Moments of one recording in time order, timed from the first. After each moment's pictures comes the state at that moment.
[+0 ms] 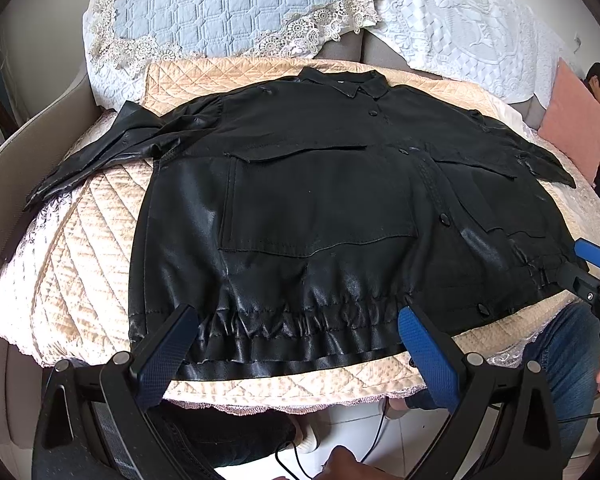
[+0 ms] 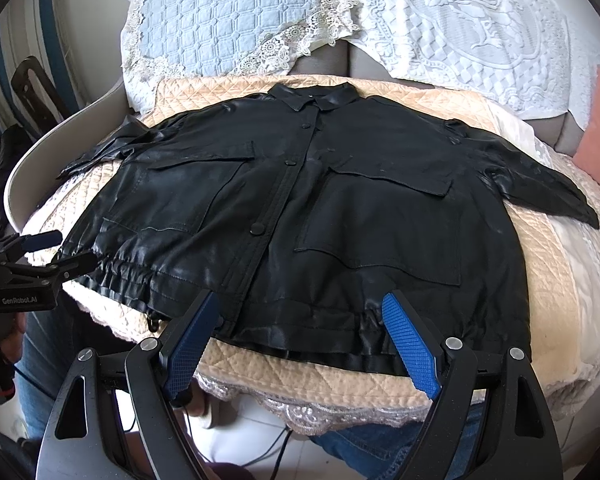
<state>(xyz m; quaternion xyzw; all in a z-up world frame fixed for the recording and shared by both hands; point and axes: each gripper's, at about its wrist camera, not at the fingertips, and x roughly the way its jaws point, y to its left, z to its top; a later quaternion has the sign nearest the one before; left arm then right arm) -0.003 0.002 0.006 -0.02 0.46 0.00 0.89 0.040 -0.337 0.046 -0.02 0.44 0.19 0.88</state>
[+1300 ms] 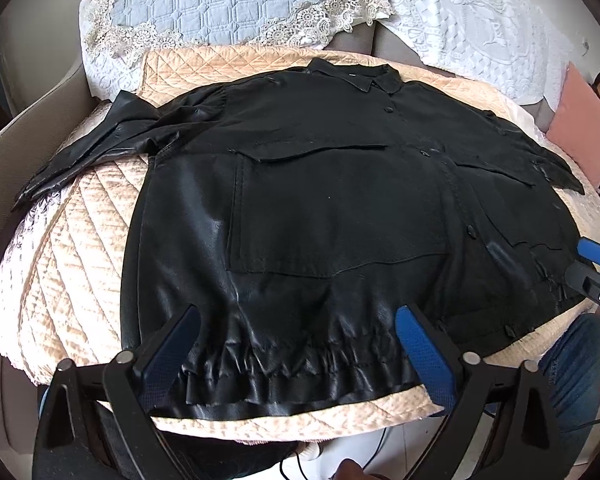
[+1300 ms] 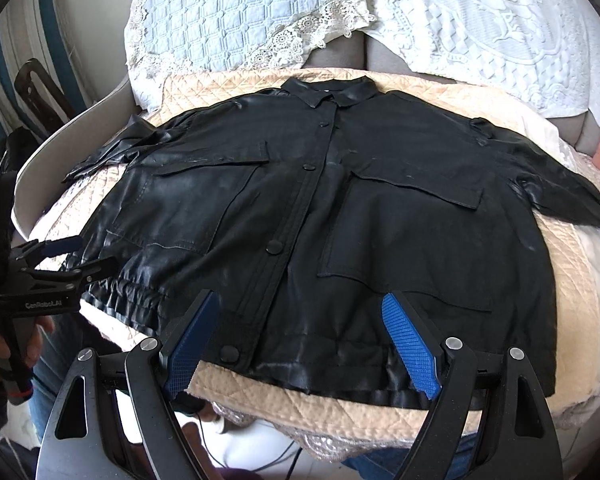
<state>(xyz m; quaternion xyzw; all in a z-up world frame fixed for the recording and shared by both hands) 0.028 0.019 -0.011 -0.02 0.47 0.00 0.88 0.070 -0.317 0.040 -0.01 0.45 0.21 0.87</state>
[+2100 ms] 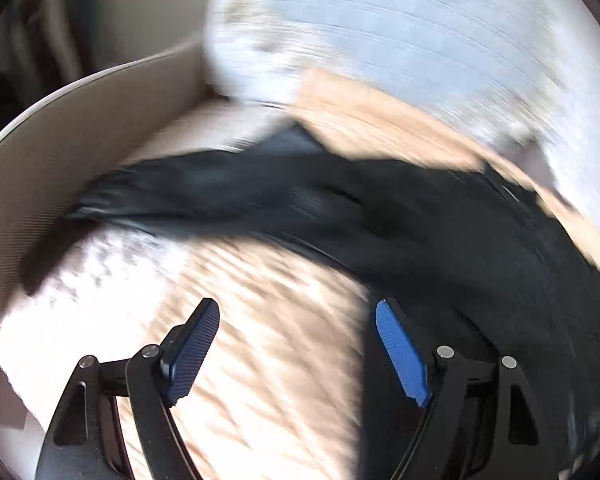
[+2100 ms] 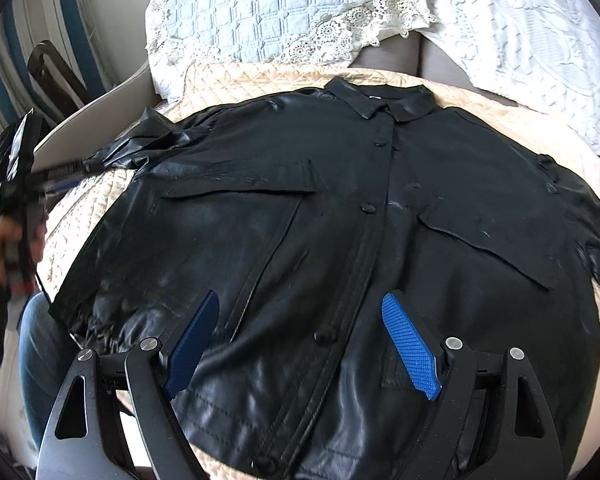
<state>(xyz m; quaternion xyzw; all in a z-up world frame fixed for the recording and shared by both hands) 0.121 0.224 -0.005 -0.15 0.41 0.17 0.88 0.134 -0.252 0.026 -0.03 0.45 0.26 0.85</state>
